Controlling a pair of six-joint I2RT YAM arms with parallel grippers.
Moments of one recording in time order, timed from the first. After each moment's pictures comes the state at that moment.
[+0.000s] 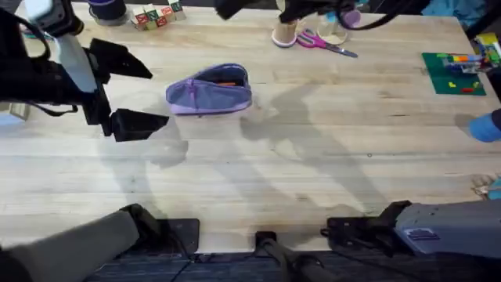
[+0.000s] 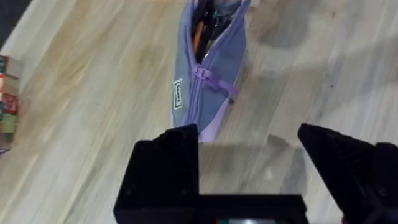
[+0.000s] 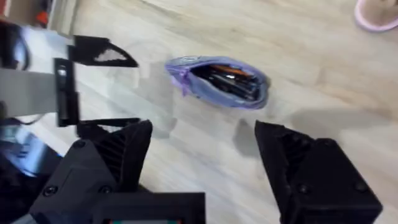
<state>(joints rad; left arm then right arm) 0.48 1.34 1.06 -1.23 0.83 1.63 0.67 1.56 1.88 -1.15 -0.11 0.41</state>
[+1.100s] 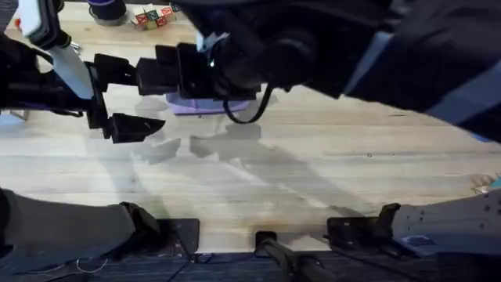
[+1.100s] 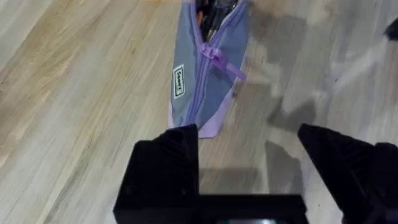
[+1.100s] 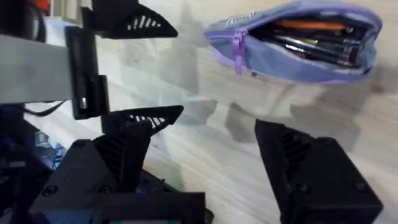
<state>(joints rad) 0.58 1.56 1.06 -1.25 0.91 1.83 0.99 1.65 1.54 -0.76 0.04 0.80</state>
